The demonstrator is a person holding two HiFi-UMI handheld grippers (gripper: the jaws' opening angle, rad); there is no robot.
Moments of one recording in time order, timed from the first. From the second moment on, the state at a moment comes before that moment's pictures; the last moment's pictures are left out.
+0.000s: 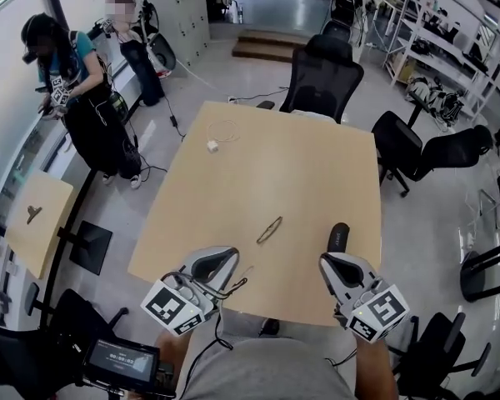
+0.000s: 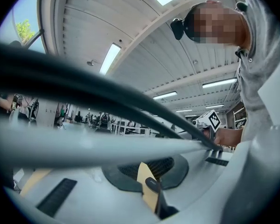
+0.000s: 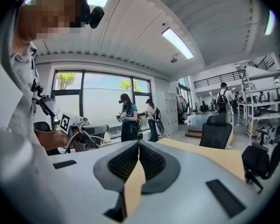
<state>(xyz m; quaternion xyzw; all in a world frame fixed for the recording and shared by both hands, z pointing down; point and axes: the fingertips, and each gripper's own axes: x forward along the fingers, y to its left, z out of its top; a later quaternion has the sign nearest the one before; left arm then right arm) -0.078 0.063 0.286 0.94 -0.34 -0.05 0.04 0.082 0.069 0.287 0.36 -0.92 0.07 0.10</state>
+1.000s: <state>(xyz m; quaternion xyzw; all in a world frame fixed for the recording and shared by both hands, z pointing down) -0.005 -0.047 0.623 0.86 -0.38 0.12 0.32 0.064 -0.059 0.461 0.28 -0.92 0.14 0.25</state>
